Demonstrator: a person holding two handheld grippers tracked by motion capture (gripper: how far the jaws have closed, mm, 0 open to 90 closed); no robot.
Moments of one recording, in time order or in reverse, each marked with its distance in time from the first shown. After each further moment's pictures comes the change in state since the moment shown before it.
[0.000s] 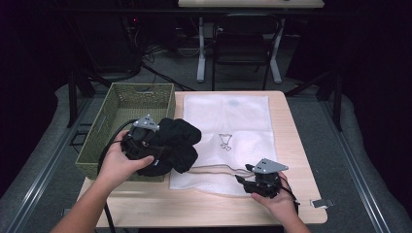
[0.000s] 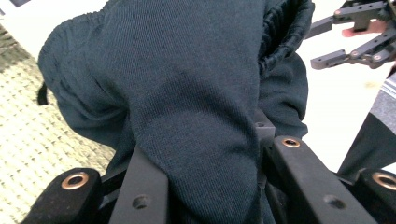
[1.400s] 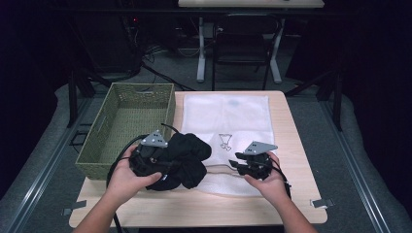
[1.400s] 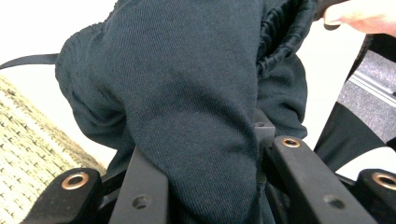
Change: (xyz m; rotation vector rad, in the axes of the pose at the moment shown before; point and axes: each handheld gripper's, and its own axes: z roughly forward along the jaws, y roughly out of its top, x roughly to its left) left arm -0.033 -0.017 0.013 -0.023 -0.066 0.030; right arm -0.017 0.045 0.026 0.029 0.053 -0.011
